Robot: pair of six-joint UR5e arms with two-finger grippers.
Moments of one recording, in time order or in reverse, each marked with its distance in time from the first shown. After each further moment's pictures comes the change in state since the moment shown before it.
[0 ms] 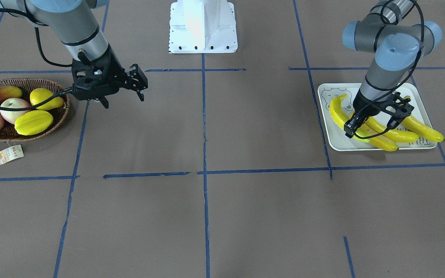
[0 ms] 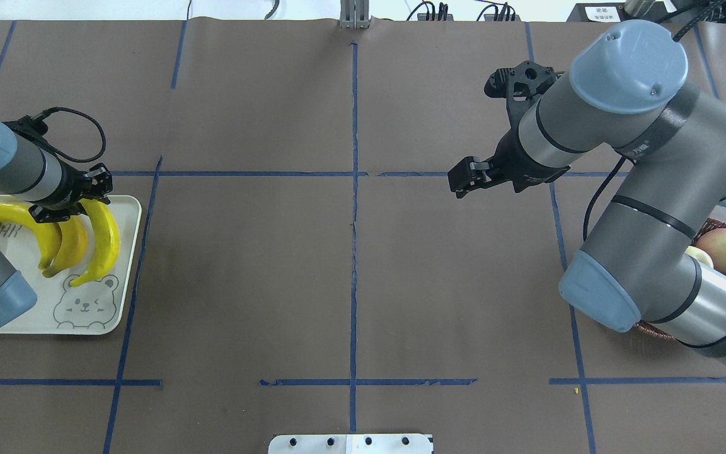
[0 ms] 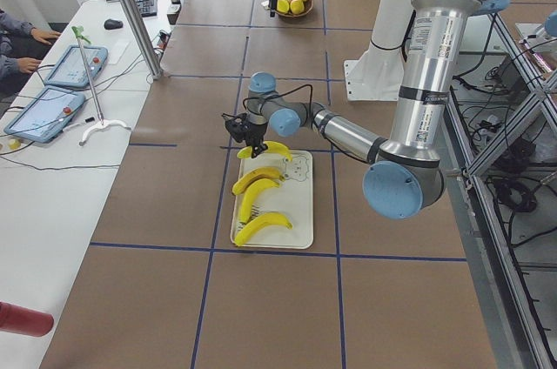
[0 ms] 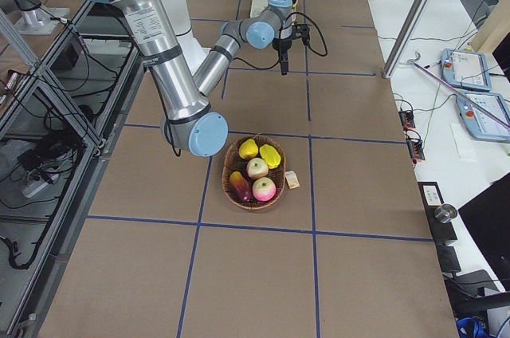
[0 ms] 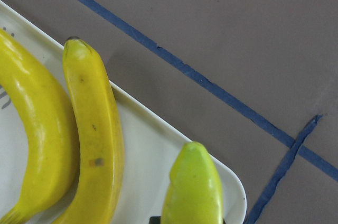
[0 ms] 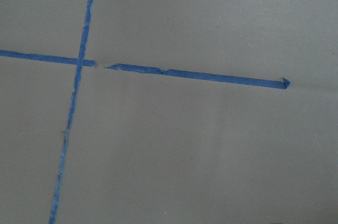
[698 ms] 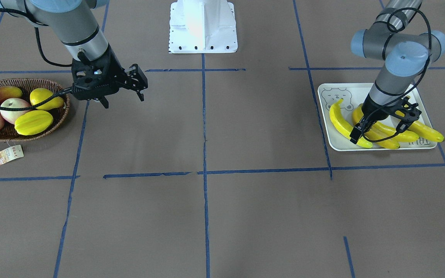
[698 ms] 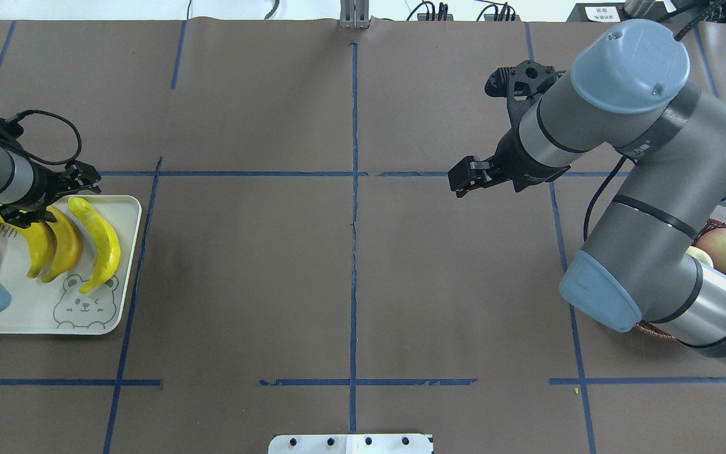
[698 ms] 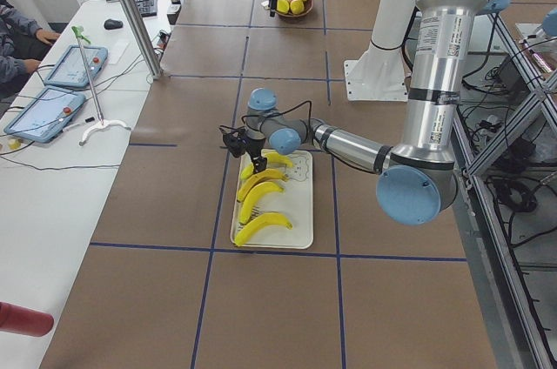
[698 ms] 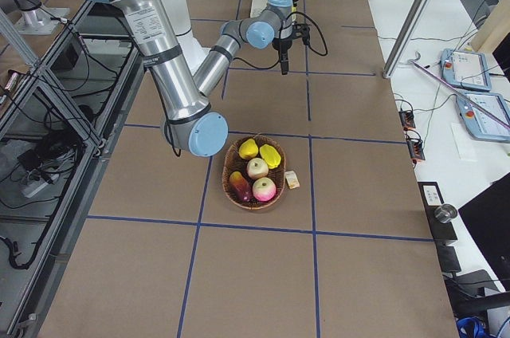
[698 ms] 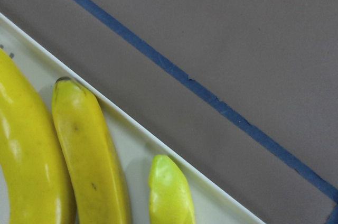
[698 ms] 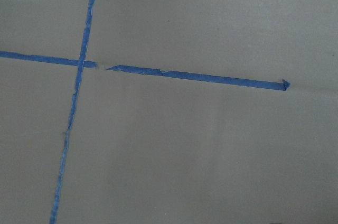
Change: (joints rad) left arm -0.075 0.062 0.011 -0.115 -0.060 0.074; right arm 0.004 -0.001 0.002 0.001 -0.001 -0.003
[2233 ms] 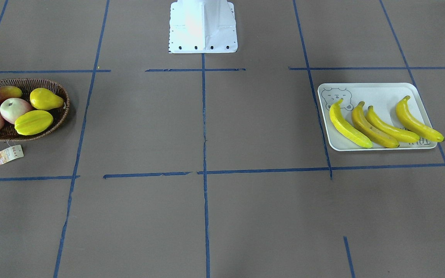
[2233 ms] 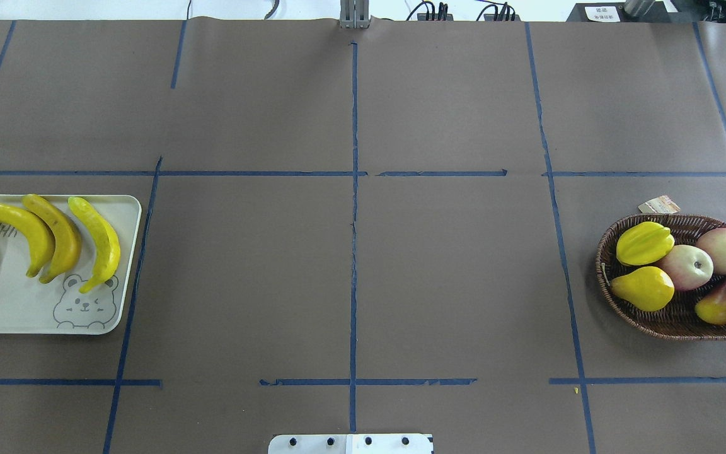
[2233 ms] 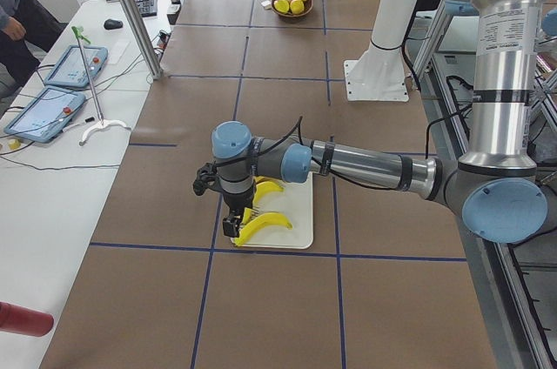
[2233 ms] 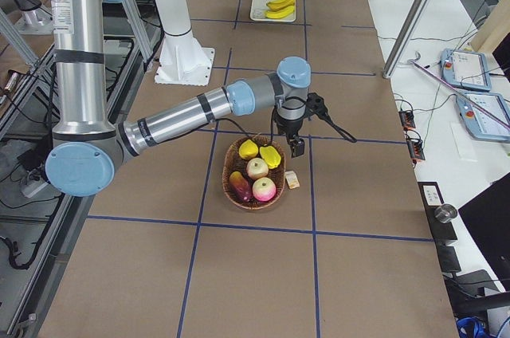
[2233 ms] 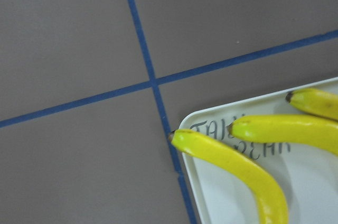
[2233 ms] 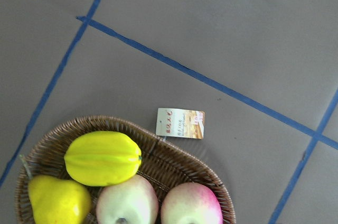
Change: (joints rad) left arm -0.581 0.118 -0.019 0.532 -0.259 1.727; right arm 0.610 -0.505 -0.025 -0.021 0.298 -1.086
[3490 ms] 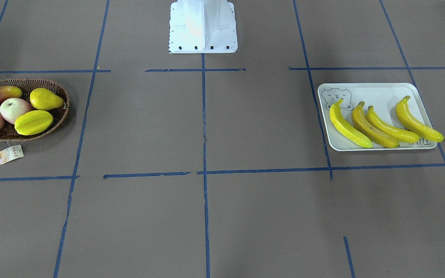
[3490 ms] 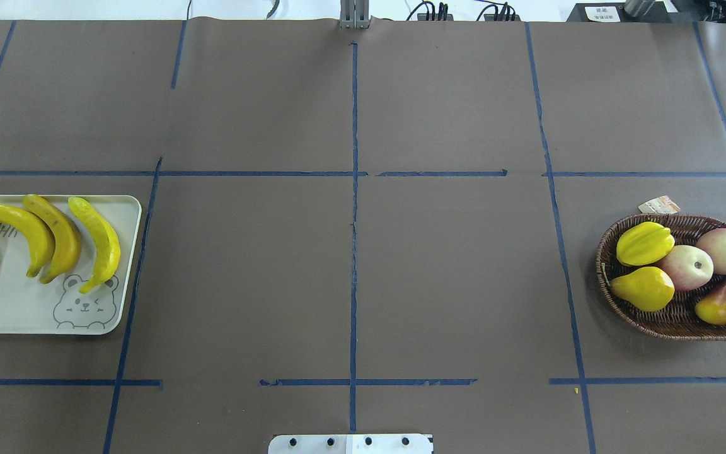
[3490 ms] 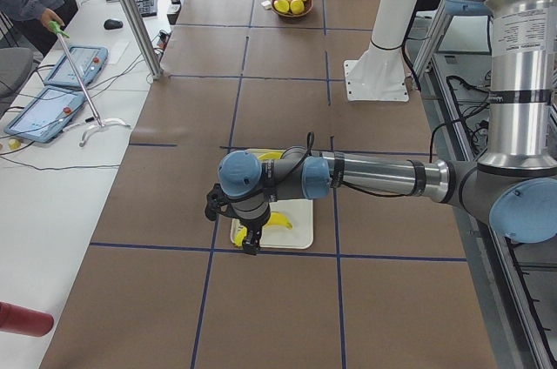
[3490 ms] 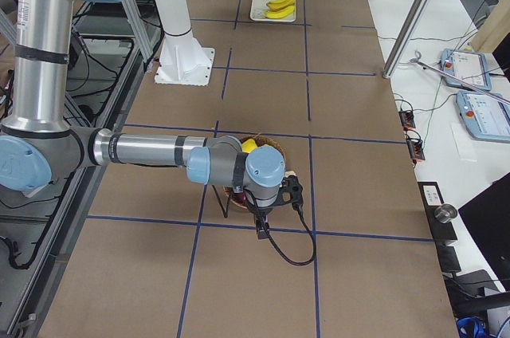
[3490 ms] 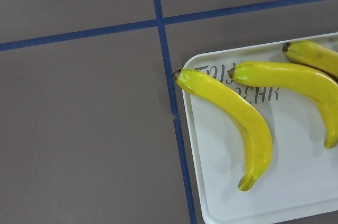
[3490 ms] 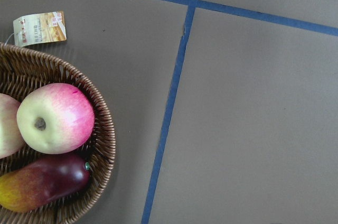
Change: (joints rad) left arm -0.103 0.059 -0.002 0.102 -0.183 0.093; right arm 0.241 -0.145 -0.210 0.017 0.036 -0.138
